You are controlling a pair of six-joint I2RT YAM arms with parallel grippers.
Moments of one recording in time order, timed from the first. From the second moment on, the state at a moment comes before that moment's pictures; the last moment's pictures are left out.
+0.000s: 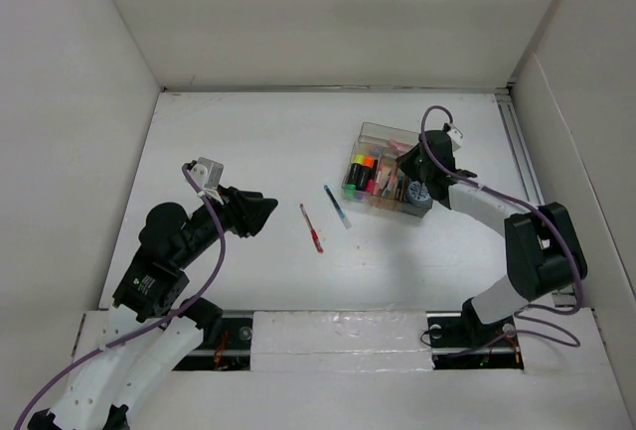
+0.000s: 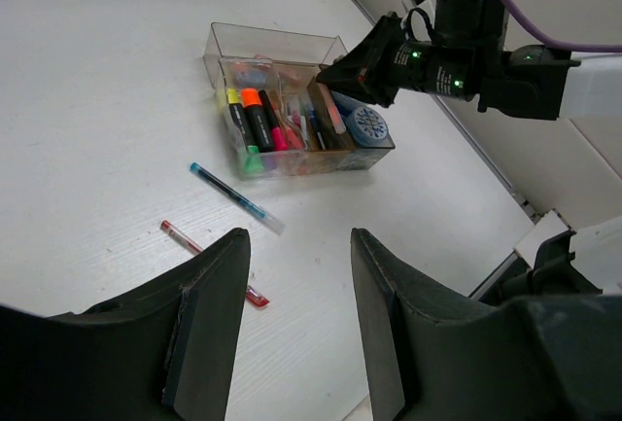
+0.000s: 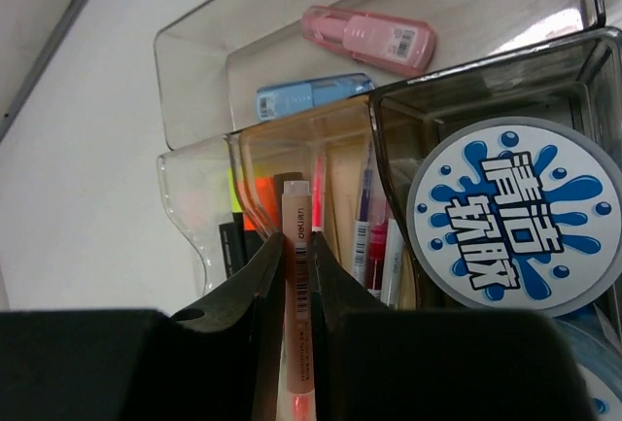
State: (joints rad) left arm -0.50 0.49 0.76 -0.37 0.21 -0.42; right arm 0.31 1.54 0.89 0.09 0.20 0.92
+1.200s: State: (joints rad) left arm -0.50 0.50 0.76 -0.37 0.22 -0.42; right arm 0.83 1.67 0.87 0.10 0.38 0.89
